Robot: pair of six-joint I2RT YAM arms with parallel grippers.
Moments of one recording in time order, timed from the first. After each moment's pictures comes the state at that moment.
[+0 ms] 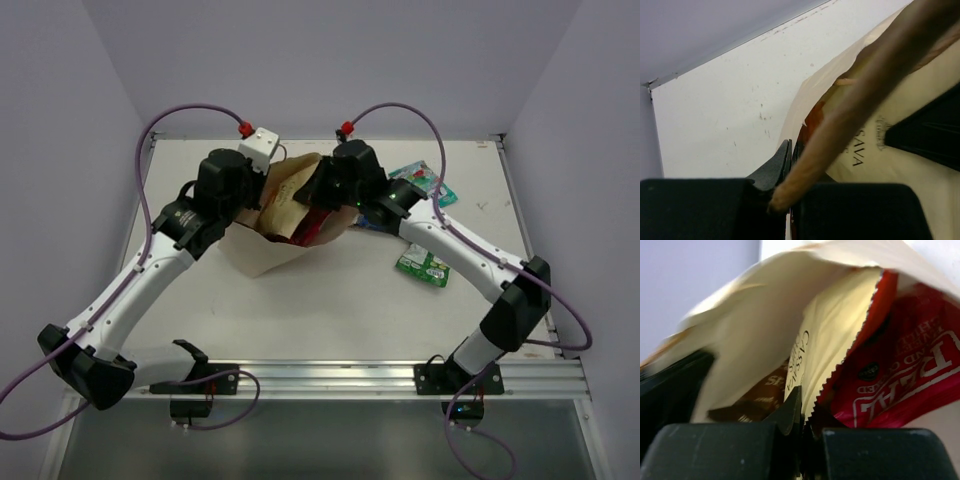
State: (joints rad) left arm -0.56 1.22 1.33 -0.52 -0.25 0.09; right arm 0.77 1.65 1.56 -0.43 -0.02 0.94
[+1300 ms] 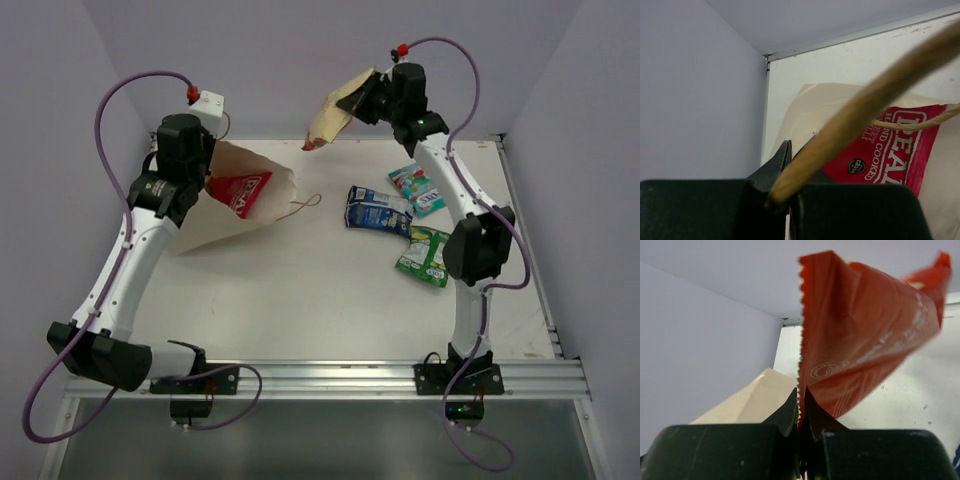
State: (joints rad) left arm -0.27 1.32 1.49 -0.54 -0.43 0.26; right arm 0.33 2.05 2.17 -0.35 -0.28 0.81
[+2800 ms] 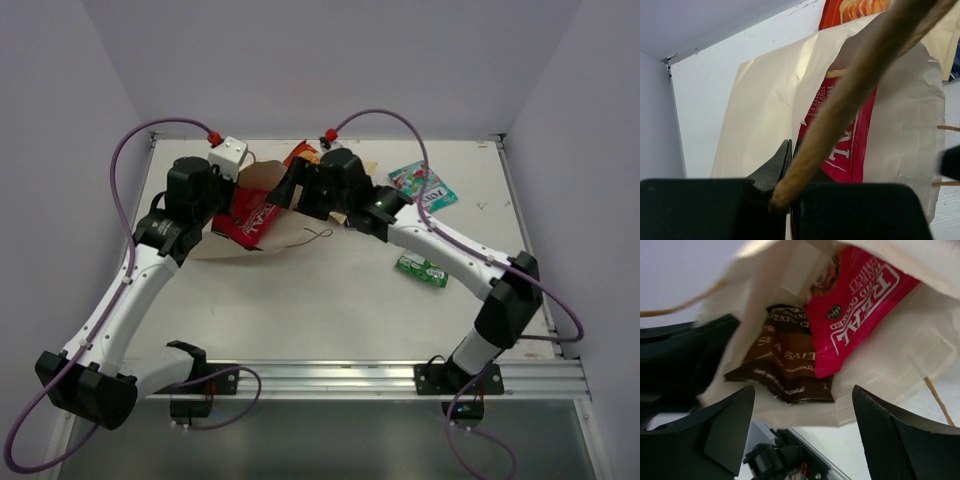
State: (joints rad) left arm -0.34 1.12 1.17 -0.48 -0.10 0.19; right arm 0.80 1.60 1.53 -0.34 -0.05 0.92
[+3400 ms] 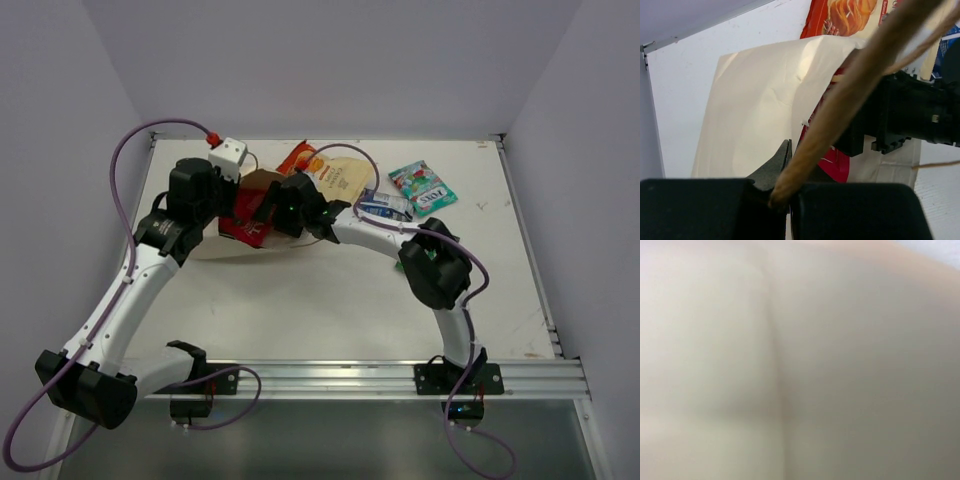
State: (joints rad) left arm -0.34 1.13 1.17 -0.51 -0.09 0.11; right arm 0.83 2.08 1.59 -0.11 0.01 1.06
